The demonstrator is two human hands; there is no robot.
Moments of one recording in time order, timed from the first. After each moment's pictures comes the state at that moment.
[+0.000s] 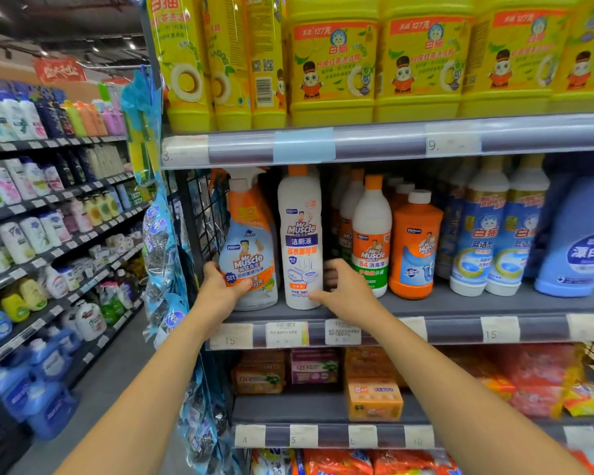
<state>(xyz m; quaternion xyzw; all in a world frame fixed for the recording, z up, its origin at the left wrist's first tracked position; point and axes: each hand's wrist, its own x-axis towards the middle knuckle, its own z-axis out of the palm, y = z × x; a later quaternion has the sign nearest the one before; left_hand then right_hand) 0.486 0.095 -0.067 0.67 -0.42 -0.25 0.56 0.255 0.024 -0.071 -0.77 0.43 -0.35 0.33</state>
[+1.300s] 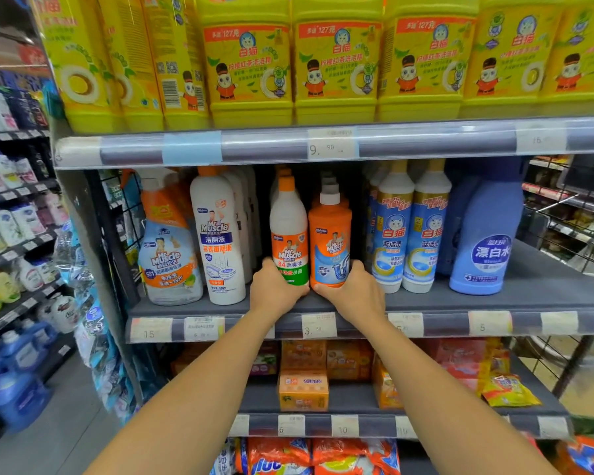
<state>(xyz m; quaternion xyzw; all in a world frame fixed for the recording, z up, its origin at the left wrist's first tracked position) 0.267 0.021 -0.076 0.75 -0.47 -0.12 0.45 0.118 -0.024 -0.090 -0.69 0.58 -0.39 0.19</state>
